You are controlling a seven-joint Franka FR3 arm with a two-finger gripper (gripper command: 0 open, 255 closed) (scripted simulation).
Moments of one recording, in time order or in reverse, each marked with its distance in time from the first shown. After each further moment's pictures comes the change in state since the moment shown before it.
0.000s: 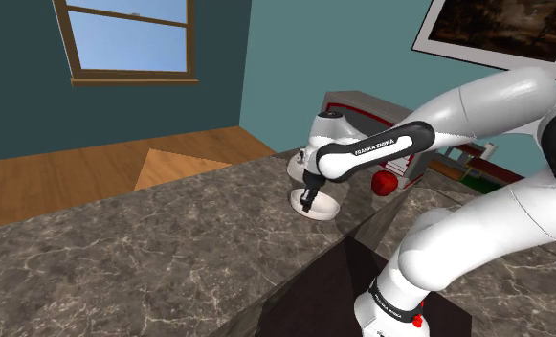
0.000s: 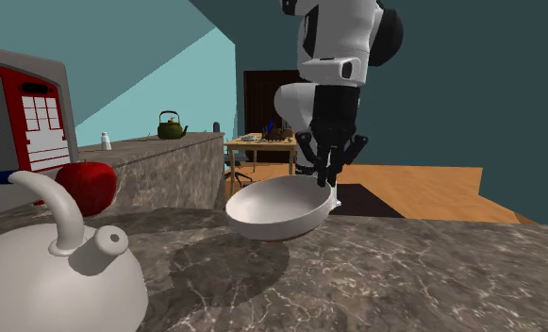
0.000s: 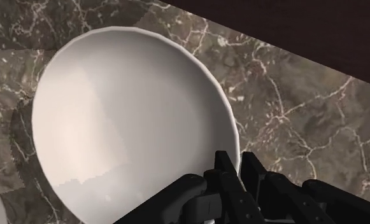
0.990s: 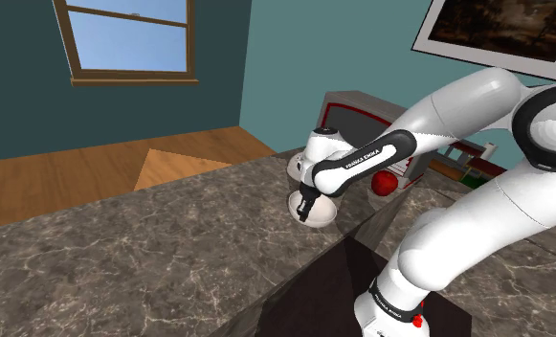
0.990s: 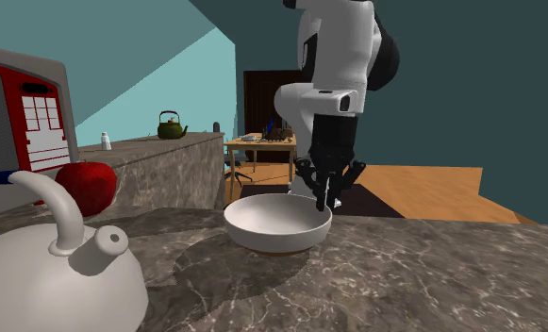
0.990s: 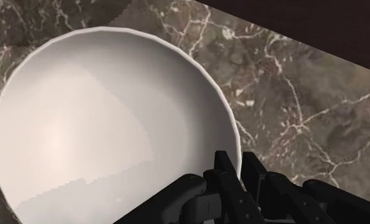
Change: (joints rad) arm -0.008 0.119 -0.001 -0.047 -0.016 0.166 0.015
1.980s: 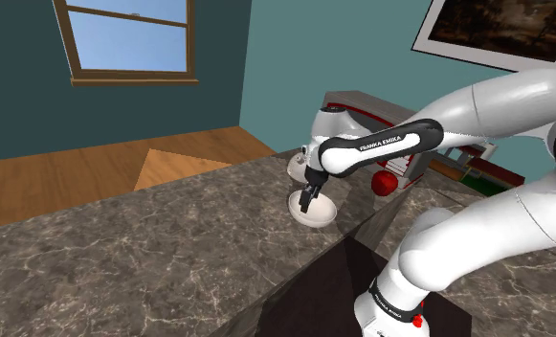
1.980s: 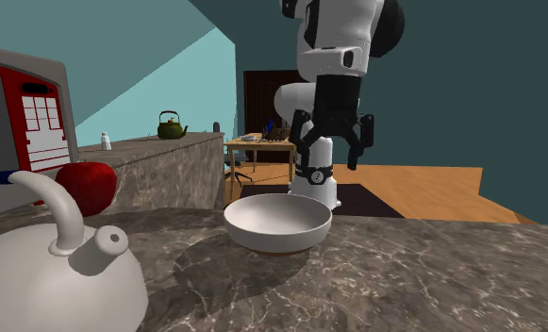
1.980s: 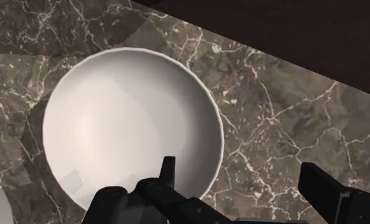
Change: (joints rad) arm 0.014 -0.167 0.004 0.059 0.027 -0.234 -0.015
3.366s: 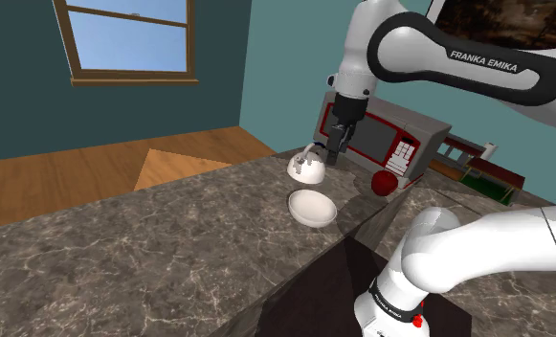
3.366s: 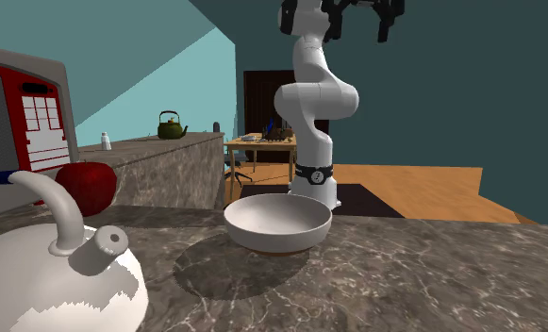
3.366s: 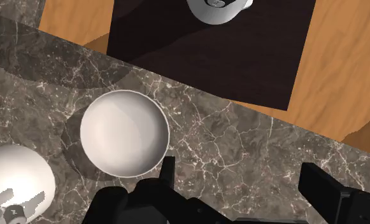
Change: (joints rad) arm 0.070 -0.268 0.082 0.450 0.118 -0.758 0.083
